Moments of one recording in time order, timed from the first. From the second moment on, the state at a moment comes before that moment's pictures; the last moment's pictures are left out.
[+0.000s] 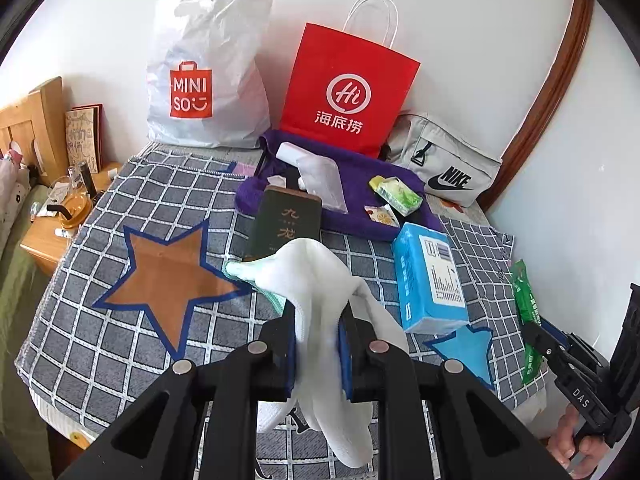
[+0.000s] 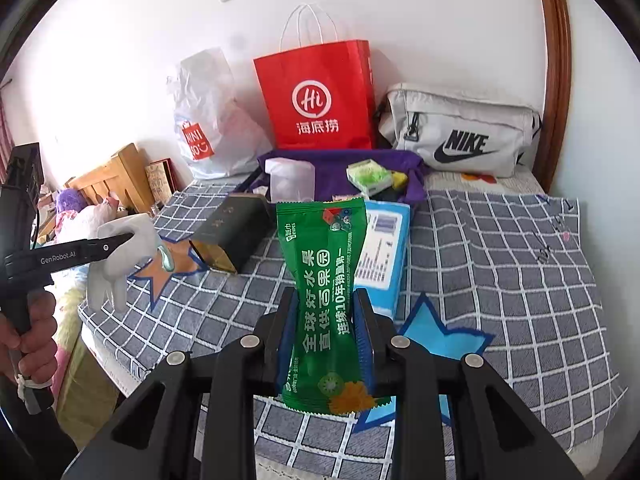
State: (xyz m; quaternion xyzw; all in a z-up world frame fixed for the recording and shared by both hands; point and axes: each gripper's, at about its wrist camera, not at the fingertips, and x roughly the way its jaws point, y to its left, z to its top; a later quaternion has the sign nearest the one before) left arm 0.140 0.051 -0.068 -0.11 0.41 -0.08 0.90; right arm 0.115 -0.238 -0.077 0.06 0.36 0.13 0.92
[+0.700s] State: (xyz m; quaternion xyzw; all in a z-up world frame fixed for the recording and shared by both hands) left arm 0.200 0.042 -0.037 -0.09 0.40 -0.07 0.91; right arm 0.189 -0.235 -0.039 0.04 0.34 0.15 0.93
